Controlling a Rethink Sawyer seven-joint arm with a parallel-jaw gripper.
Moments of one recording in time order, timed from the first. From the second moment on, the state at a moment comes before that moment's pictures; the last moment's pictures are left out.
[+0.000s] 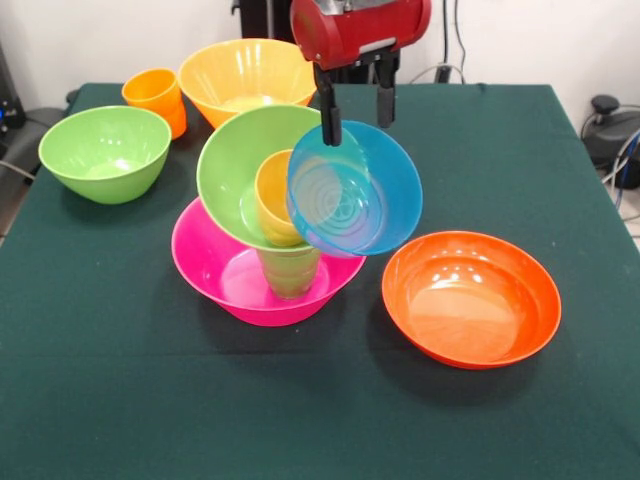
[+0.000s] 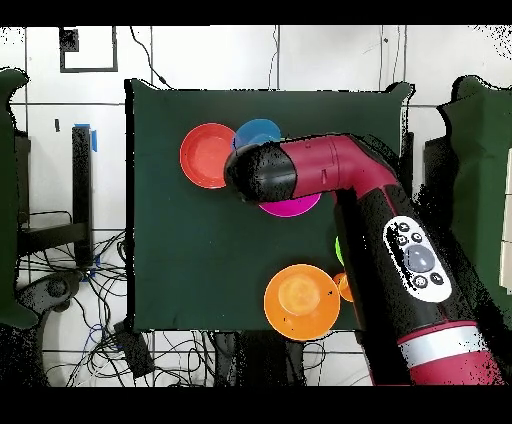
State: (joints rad) arm -0.61 -0.78 0.62 1.61 -0.48 0.77 1.36
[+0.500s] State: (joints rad) arm -0.61 -0.78 0.62 1.61 -0.48 0.77 1.36
